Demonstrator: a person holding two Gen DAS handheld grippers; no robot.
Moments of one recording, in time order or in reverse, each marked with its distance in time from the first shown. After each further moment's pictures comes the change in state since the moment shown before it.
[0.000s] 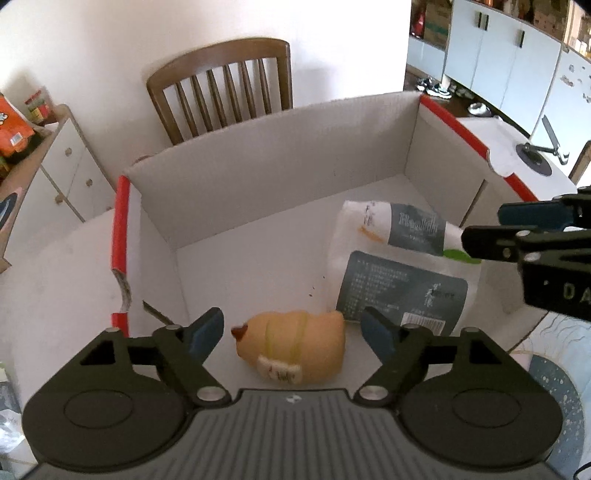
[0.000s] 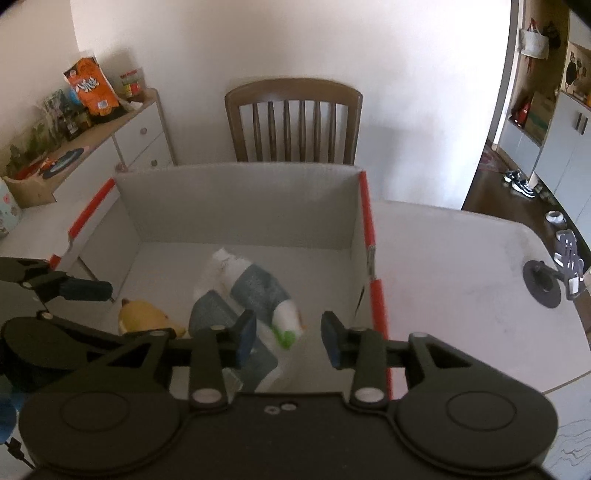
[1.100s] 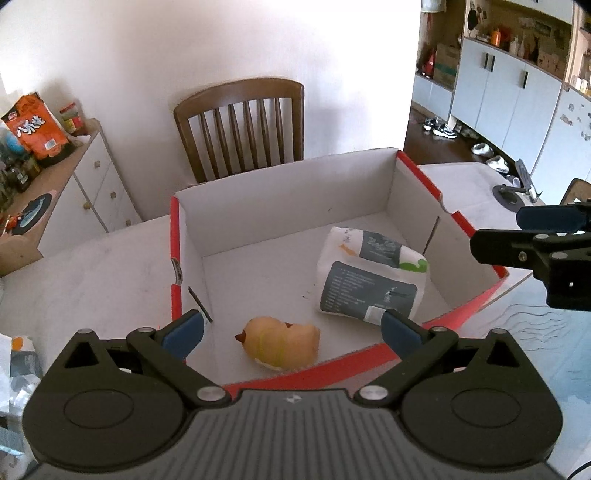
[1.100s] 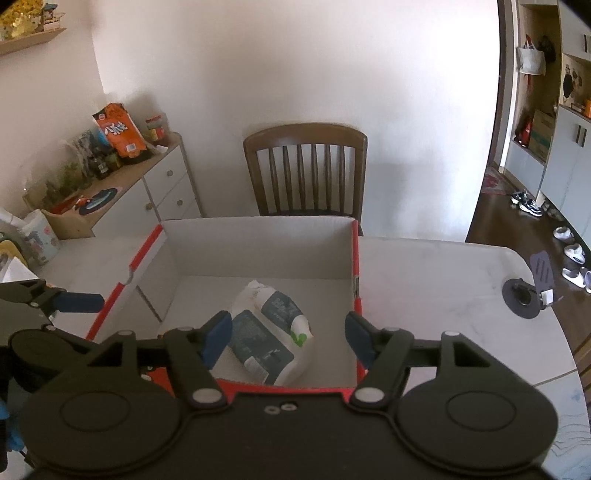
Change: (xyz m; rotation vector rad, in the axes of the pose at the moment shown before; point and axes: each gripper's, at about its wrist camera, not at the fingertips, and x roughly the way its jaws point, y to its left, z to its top) left arm -0.088 -0.006 -0.018 -0.064 -0.113 0.017; right arm -0.078 -0.004 -0.003 0.016 -0.119 0.068
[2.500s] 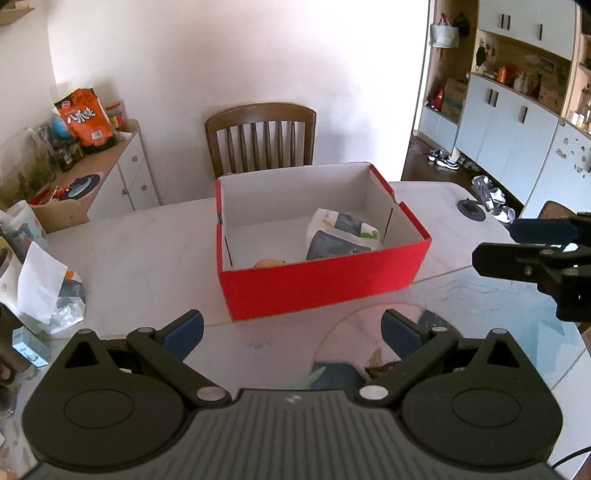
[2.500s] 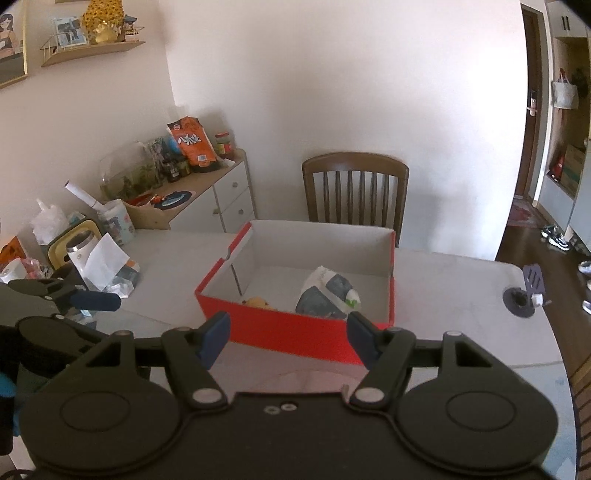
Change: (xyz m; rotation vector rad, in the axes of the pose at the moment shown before) left arm -0.151 -0.010 -0.082 -0.092 -0.081 0.011; right arm -0.132 0.034 -0.044 -0.093 -0.068 0.129
